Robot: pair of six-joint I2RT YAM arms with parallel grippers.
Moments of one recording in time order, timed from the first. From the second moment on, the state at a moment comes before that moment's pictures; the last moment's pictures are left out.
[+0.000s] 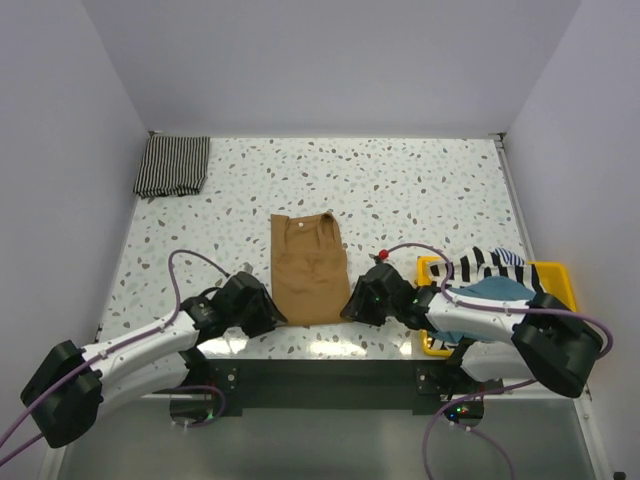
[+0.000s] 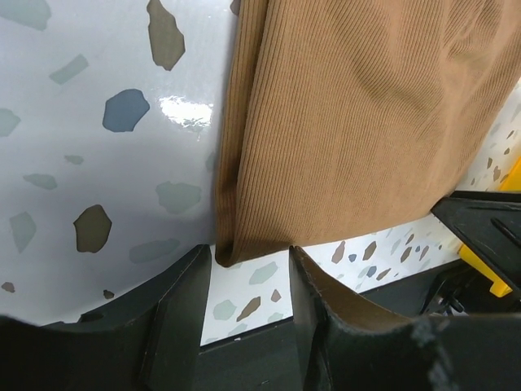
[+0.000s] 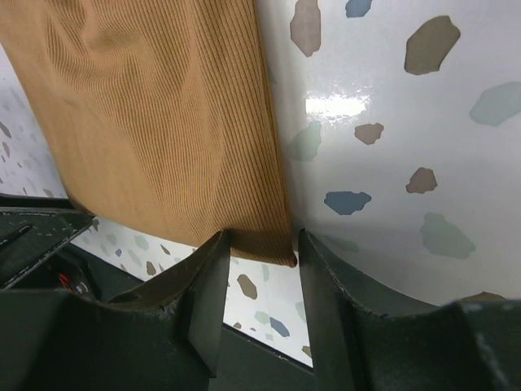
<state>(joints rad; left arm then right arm) -0.76 0.92 0.32 -0.36 0.03 -1.19 0.89 1.26 0.45 -0.09 0.00 1.13</state>
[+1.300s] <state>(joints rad) -1.18 0.79 0.61 -0.72 -0.21 -1.26 1.25 1.09 0.74 -0.61 0.24 1.05</state>
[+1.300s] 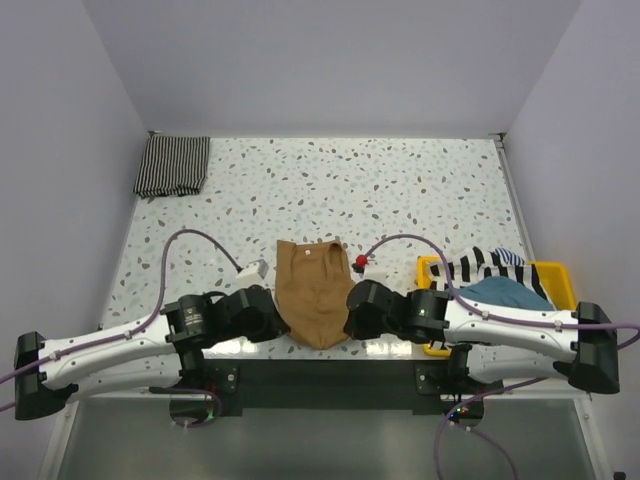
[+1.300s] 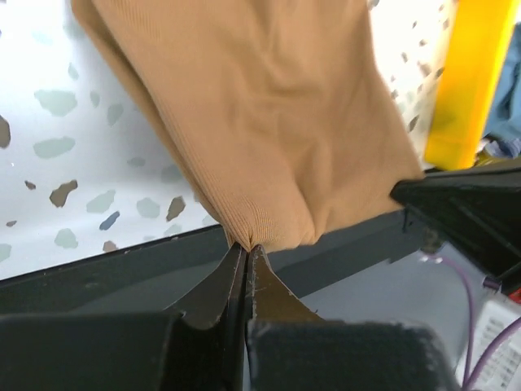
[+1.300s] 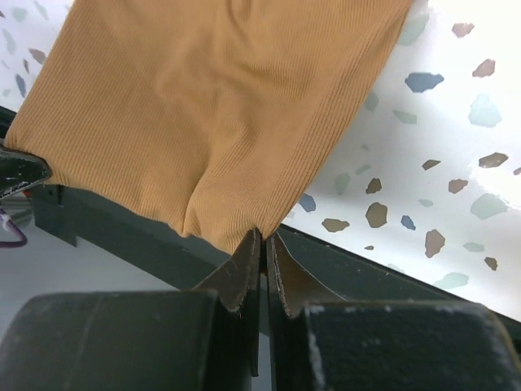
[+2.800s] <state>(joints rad) -0.30 1.64 1.13 -0.03 -0.02 -0.79 0.52 1.90 1.50 -0.57 0.22 0.53</state>
